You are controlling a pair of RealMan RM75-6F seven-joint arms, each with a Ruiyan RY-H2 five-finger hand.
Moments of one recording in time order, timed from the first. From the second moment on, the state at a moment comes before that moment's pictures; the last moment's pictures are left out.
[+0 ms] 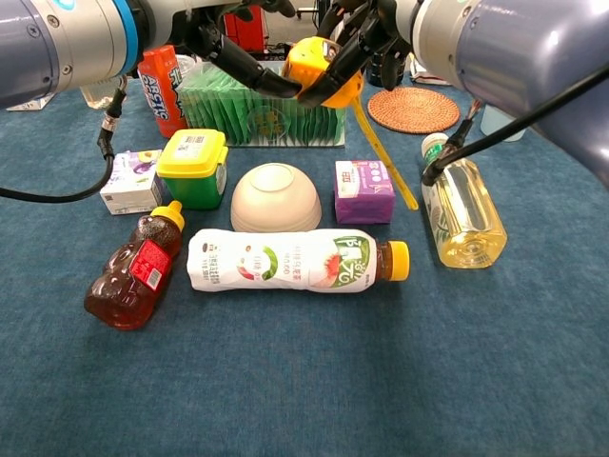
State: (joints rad) left arm -1.00 -1.52 -0.32 -1.96 0.60 1.29 0.69; right arm 0.98 -1.75 0.53 -1.85 -0.52 1.47 -0.65
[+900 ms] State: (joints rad) left arm -1.01 -1.54 -0.33 -1.94 0.61 1.32 0.69; right arm 0.97 -1.74 0.53 -1.88 -0.52 1.47 -0.66
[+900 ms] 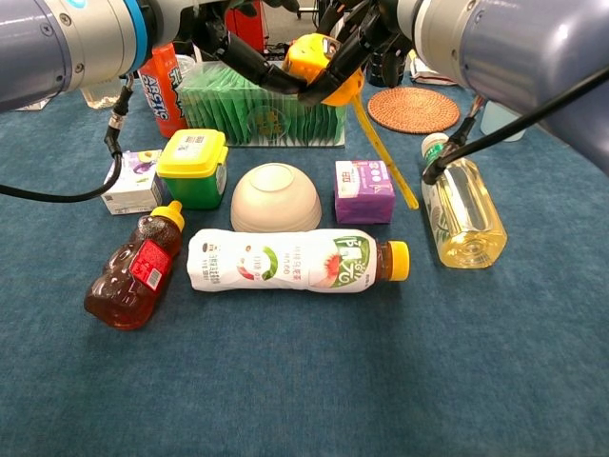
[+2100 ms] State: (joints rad) left arm -0.98 -1.50 -0.32 -1.96 0.65 1.31 0.68; right arm 0.95 -1.71 0.53 -1.87 -0.51 1.44 -0.64
